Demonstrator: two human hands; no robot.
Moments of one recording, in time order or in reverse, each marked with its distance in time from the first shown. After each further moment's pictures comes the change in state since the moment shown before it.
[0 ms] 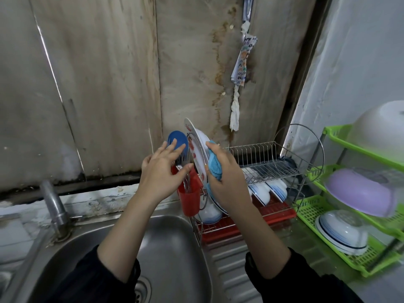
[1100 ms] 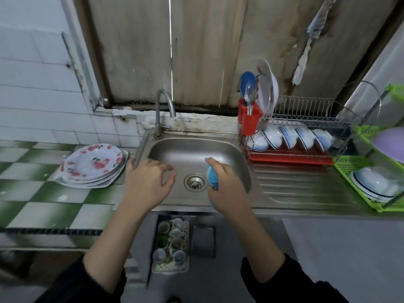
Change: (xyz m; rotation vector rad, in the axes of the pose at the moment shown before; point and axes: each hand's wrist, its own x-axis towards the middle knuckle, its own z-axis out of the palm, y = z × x) left_hand -0.346 -0.038 -0.139 0.449 -0.070 -0.296; right_hand -0.249 -0.173 0.023 -0.044 -0.506 0.104
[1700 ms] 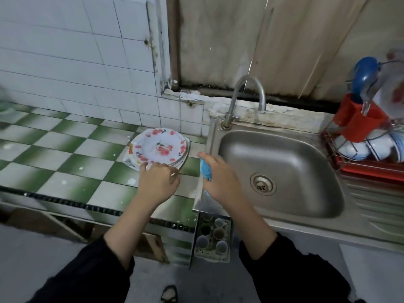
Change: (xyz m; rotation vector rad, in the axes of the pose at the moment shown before) left_hand 0.015 -0.228 0.031 0.120 -0.274 -0.244; right_hand 0.096 -0.147 0.188 -0.009 -0.288 -0.105
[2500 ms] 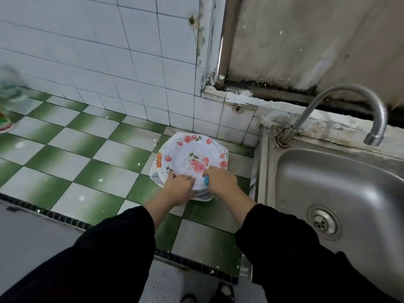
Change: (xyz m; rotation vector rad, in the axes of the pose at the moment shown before) left_hand 0.177 -0.134 0.132 0.118 -0.393 0.203; right_hand 0.215 -0.014 0.155 -0.401 -0.494 0.106
